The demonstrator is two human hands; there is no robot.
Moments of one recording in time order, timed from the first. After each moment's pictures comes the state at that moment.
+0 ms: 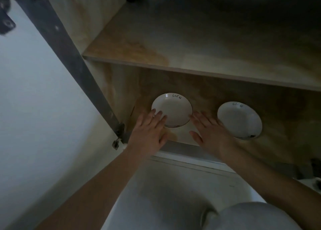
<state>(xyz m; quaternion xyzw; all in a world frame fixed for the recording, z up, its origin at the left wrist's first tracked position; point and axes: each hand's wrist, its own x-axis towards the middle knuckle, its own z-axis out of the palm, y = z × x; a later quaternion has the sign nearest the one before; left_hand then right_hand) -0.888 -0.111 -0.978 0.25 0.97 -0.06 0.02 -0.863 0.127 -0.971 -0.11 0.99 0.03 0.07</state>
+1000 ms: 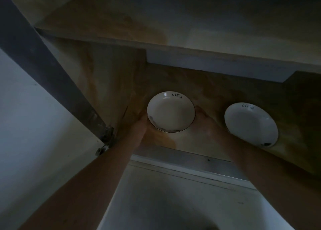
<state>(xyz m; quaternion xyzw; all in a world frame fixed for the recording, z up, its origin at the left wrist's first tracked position) -0.984 -0.098 -1.071 -0.28 0.74 0.58 0.19 -0.976 0.141 -1.081 0.13 0.82 -0.53 0.17</state>
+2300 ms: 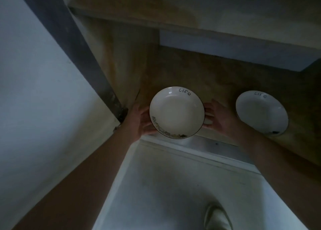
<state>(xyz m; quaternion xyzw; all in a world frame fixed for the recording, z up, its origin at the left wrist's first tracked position) -0.935 -0.156 -1.049 -0.27 0.52 0.76 0.28 -0.948 0.127 -1.051 0.28 0.59 -0.72 0.24</state>
